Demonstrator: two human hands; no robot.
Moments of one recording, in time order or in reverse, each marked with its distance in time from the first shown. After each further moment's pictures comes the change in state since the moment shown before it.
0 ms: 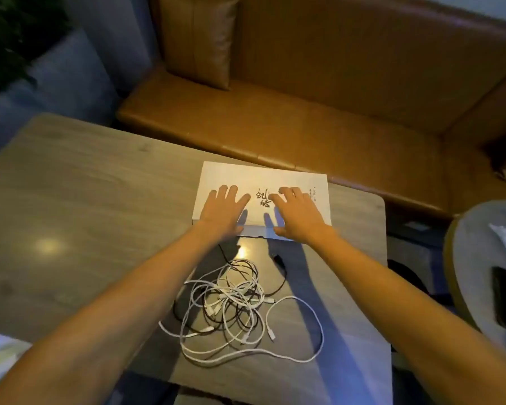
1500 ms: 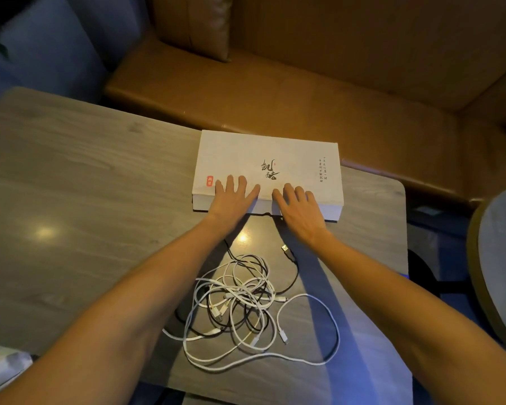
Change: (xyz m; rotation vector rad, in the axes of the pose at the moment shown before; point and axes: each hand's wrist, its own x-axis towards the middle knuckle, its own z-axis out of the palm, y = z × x) left_hand 0.034 -0.004 0.066 0.227 -0.202 0.047; right_hand 0.033 -0.004 0.095 -0.216 0.110 0.044
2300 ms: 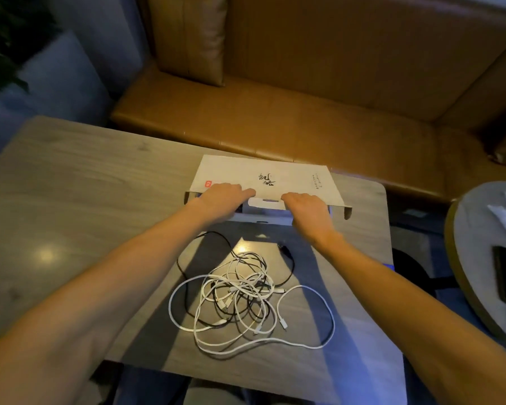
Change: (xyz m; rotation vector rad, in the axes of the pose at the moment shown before) left_hand -0.052 -0.044 -0.084 -0.241 0.035 0.228; right_hand -0.045 0.011 -0.083 0.313 0.128 0.057
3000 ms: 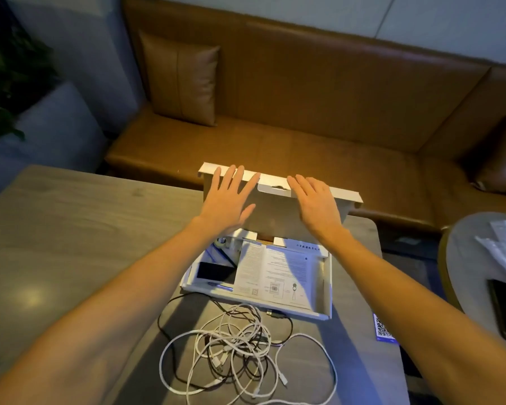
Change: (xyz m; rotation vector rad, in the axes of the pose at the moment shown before) left_hand 0.066 -0.025 -0.036 0.177 0.478 -0.125; right_hand 0.078 0.063 -0.044 -0.139 0.270 0.065
